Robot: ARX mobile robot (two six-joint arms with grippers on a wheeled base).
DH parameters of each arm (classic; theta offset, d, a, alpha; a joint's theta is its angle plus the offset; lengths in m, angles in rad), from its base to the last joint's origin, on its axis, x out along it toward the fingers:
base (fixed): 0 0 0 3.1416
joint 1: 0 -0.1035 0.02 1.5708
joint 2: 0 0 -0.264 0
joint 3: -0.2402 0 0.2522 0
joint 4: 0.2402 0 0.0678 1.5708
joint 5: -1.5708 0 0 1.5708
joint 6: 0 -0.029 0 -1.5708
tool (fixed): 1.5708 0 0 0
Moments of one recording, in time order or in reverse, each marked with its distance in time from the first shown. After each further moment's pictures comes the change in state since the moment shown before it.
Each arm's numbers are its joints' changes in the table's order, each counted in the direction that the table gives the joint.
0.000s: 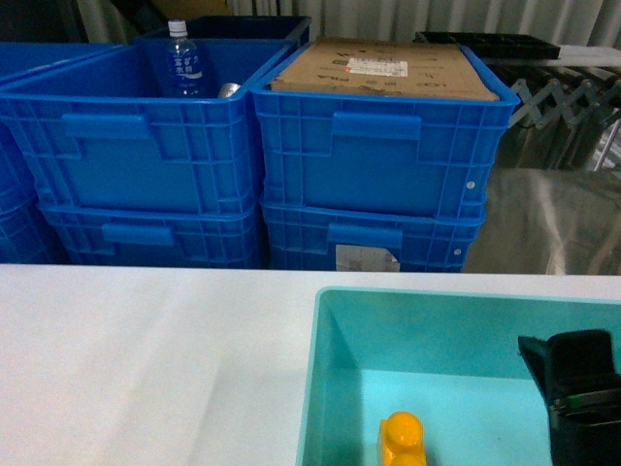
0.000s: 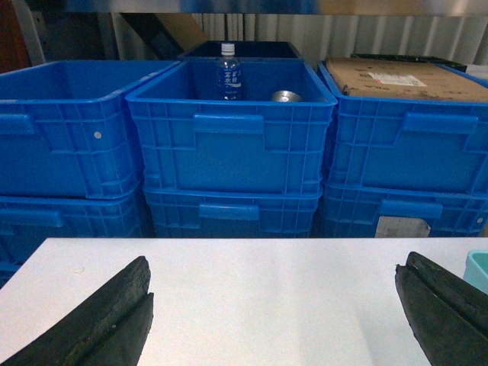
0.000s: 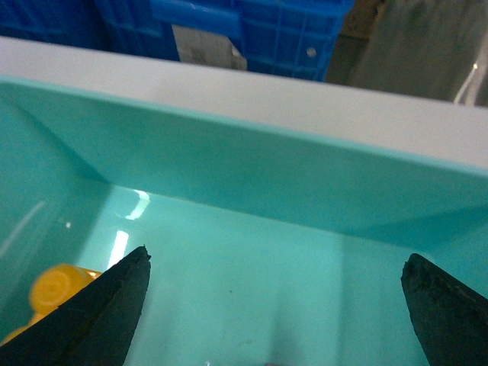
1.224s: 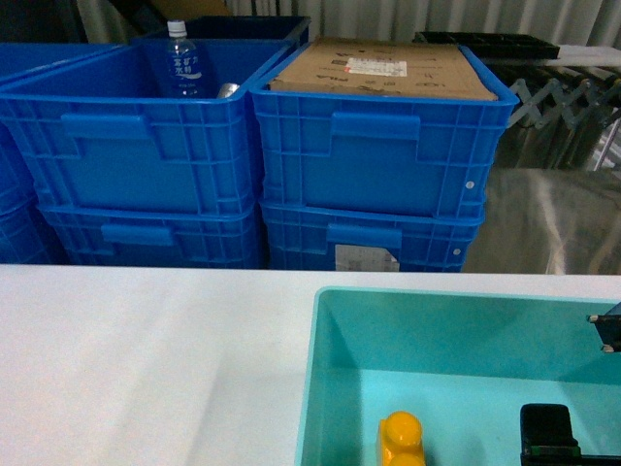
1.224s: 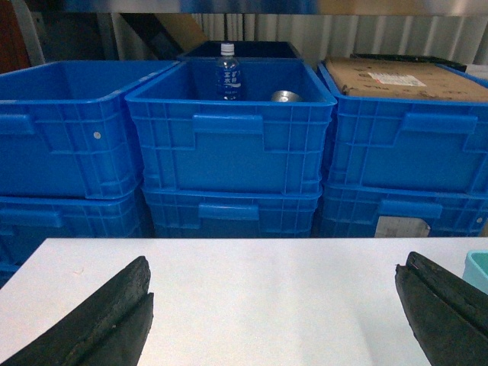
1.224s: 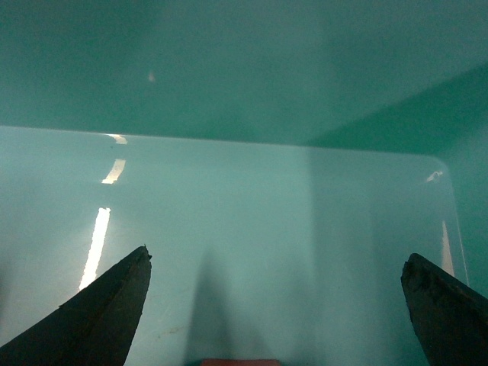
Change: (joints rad) left arm 0.000 0.000 0.000 0.000 0.000 0.000; right arm 0.079 0.468 -0.013 -0.269 -0.051 -0.092
